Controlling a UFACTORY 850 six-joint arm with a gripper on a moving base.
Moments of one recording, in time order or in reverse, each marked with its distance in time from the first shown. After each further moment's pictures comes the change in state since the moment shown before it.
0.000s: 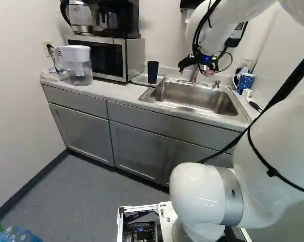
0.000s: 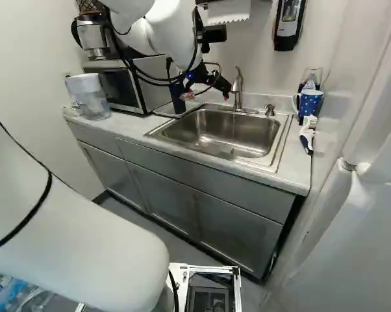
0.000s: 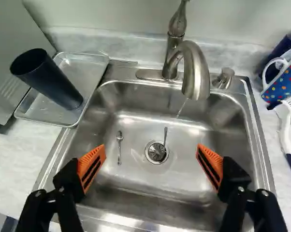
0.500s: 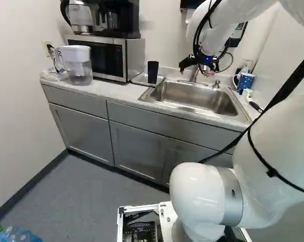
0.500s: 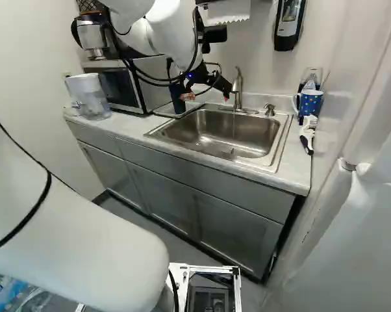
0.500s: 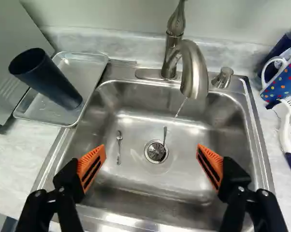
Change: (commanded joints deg) arm 0.0 0.0 0.0 0.0 0.0 0.0
